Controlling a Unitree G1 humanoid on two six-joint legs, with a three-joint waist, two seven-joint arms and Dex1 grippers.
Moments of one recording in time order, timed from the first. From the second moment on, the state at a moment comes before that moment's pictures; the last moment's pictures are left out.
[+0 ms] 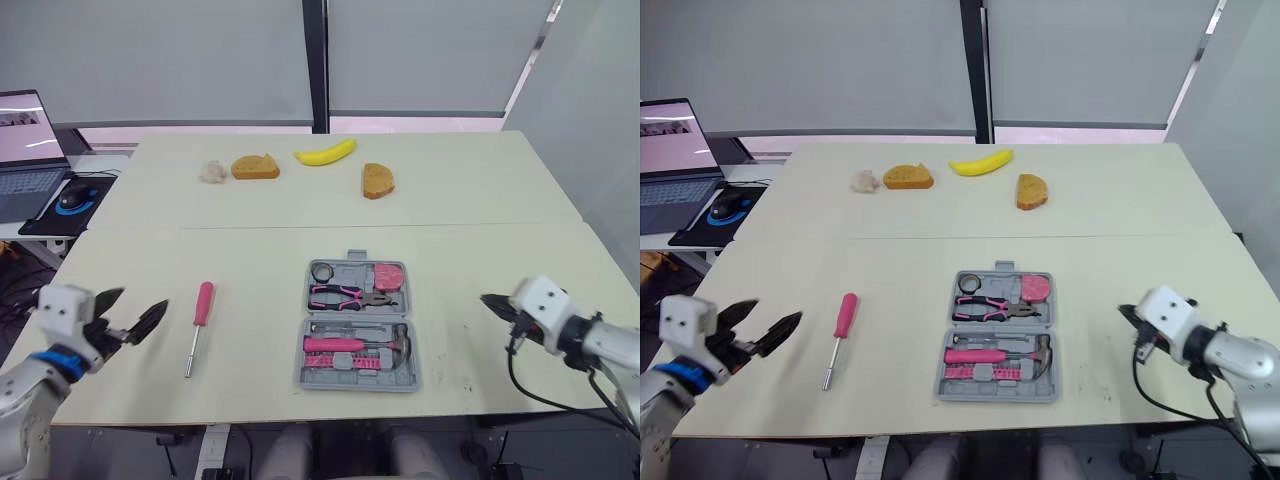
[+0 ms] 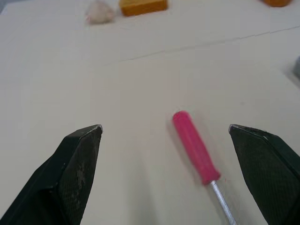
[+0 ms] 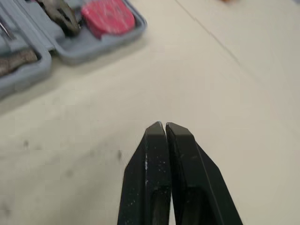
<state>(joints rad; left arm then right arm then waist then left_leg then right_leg) 0.21 0.65 0.60 0.09 -0.48 0.26 -0.69 0.23 -0.71 -0.31 -0.29 0.10 0.24 0.83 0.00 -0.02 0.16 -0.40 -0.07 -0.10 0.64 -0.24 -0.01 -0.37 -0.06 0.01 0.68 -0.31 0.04</state>
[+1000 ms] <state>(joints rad) 0.29 0.60 0.63 0.09 -0.48 0.29 -0.67 0.28 -0.83 -0.23 -0.38 0.24 0.17 0.99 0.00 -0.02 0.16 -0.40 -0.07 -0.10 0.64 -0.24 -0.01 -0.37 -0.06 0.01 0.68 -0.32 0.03</state>
